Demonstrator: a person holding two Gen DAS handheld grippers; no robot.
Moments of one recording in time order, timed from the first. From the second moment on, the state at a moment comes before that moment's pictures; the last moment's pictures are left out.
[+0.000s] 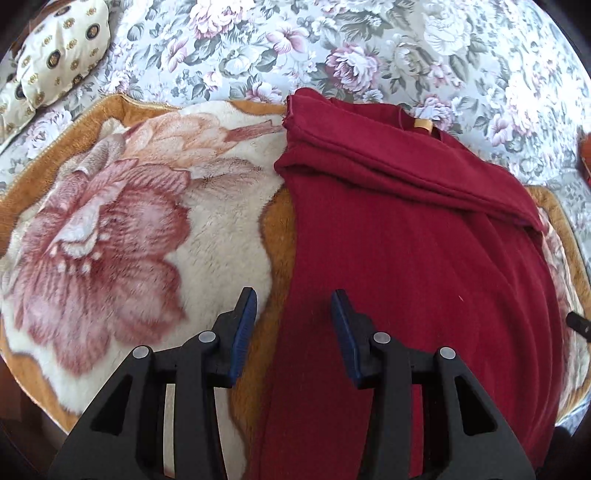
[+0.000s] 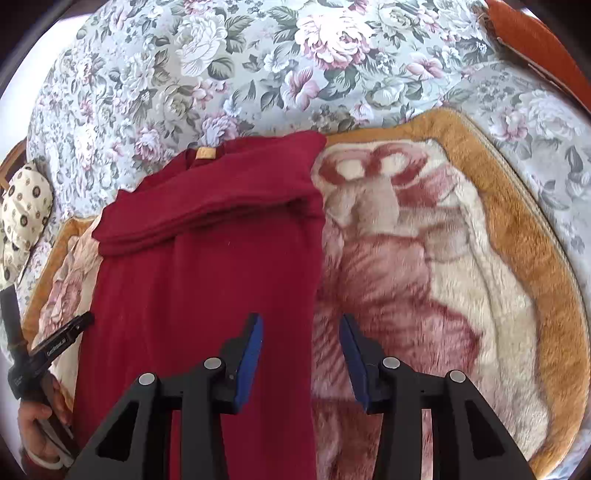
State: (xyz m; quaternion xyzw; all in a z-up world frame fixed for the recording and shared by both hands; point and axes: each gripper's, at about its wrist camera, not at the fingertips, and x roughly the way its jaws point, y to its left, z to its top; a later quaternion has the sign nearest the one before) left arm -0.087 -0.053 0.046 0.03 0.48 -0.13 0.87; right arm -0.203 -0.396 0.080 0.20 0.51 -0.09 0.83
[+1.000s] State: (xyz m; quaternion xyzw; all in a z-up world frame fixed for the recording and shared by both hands) left arm -0.185 -0.007 0.032 0.01 0.52 -0.16 0.84; right arm -0.315 -0.347 0.058 0.16 0.52 -0.04 0.84
